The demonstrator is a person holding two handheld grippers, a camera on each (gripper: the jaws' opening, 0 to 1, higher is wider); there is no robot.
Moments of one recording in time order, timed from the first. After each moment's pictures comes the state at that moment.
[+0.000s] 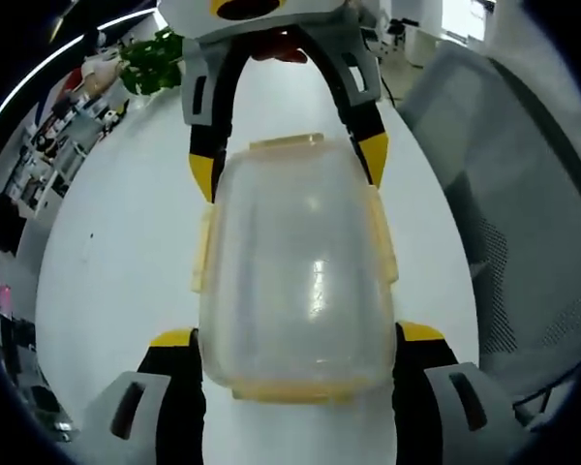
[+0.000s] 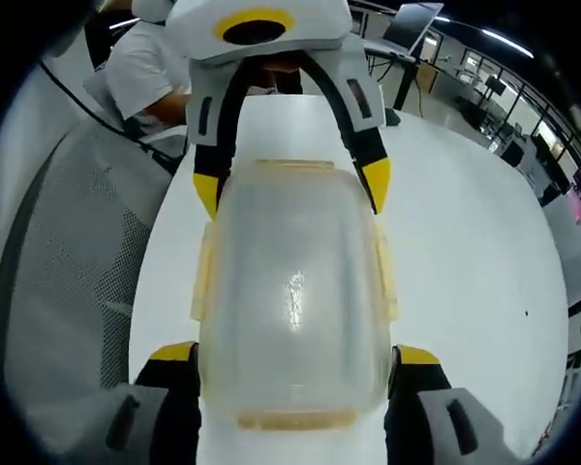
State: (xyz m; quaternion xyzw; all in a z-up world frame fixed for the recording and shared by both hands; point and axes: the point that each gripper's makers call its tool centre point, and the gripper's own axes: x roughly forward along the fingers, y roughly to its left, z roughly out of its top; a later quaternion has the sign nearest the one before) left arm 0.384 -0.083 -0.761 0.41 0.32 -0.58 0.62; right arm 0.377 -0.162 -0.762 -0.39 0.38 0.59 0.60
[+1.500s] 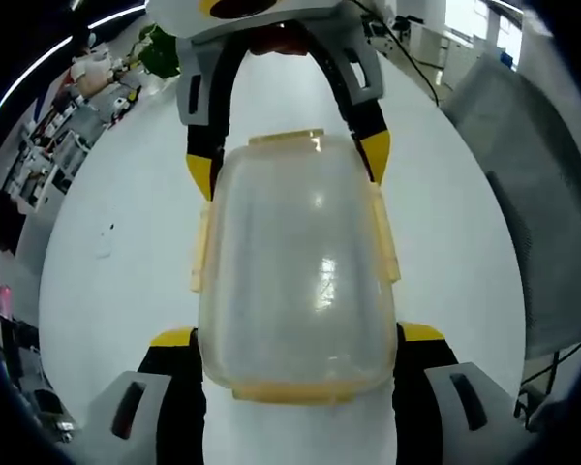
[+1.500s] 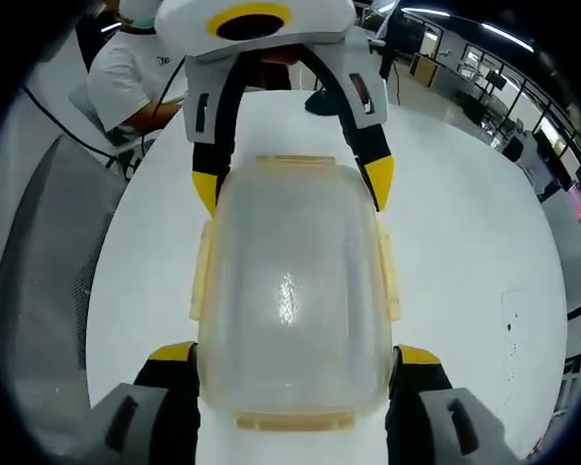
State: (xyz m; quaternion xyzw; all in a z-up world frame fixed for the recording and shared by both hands) left arm 0.478 -0.084 -0.761 0.41 0.33 -0.58 0.62; right arm 0.471 -0.163 -0.763 -0.39 0.39 0.59 0.59
